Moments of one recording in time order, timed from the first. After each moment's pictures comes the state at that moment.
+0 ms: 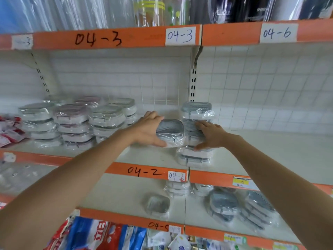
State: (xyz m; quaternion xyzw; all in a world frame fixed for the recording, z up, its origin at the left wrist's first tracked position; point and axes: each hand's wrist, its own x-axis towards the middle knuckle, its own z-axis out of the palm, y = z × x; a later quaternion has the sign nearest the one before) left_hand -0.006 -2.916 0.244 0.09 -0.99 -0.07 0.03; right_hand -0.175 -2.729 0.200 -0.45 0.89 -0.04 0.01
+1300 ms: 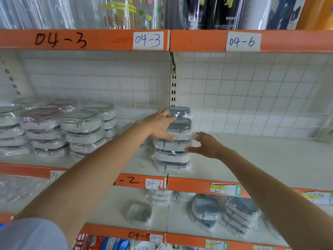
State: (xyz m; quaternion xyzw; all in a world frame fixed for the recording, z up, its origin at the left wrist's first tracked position) left_hand -0.107 -2.865 0.253 0.02 -1.00 0.01 0.01; right_hand -0.194 -2.681 0.186 -0.39 0.90 -0.21 0.04
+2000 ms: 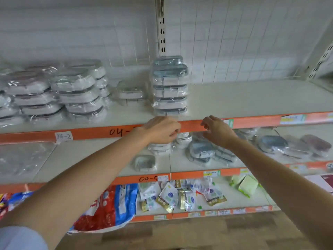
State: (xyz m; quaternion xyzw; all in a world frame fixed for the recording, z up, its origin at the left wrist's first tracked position) left_hand 0.008 -2.818 0.155 -0.17 -0.99 0.01 0.03; right_hand -0.079 -2.616 0.113 -0.31 0.93 -0.17 -0.02
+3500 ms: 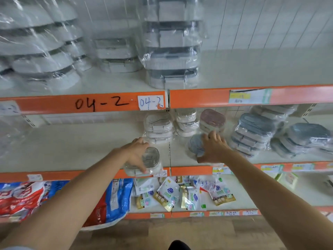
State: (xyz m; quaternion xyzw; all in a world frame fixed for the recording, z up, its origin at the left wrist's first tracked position) left_hand -0.027 -2.907 -0.098 0.06 -0.97 -0.05 -0.25; right_hand -0.138 -2.645 -0.101 -0.28 0.95 0.01 0.14
